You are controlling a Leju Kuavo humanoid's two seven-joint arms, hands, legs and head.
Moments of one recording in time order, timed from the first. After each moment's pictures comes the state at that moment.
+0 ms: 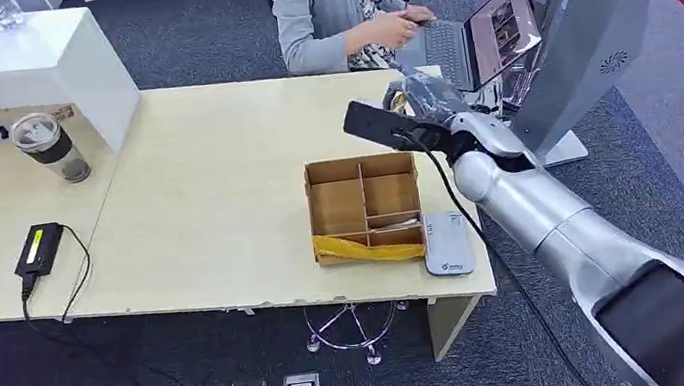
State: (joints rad) left arm -0.18 0.30 -1.19 -0.19 1.13 0.08 -0.03; right arm -1.03 -0.05 0.65 -0.62 0.81 -0.04 -0.03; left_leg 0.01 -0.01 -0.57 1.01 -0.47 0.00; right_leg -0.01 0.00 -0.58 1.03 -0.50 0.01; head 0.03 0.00
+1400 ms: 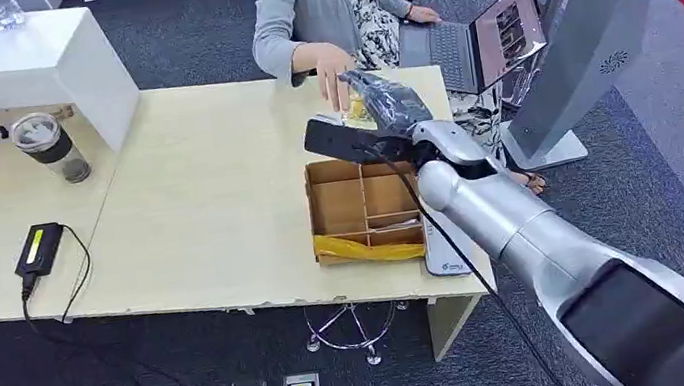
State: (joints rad) left arm -0.18 0.29 -1.19 -0.19 1.15 0.09 -0.03; right arm -1.05 0.06 0.67 -0.53 0.86 -0.08 -0.09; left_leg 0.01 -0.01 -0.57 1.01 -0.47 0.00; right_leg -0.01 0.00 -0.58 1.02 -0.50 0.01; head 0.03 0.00
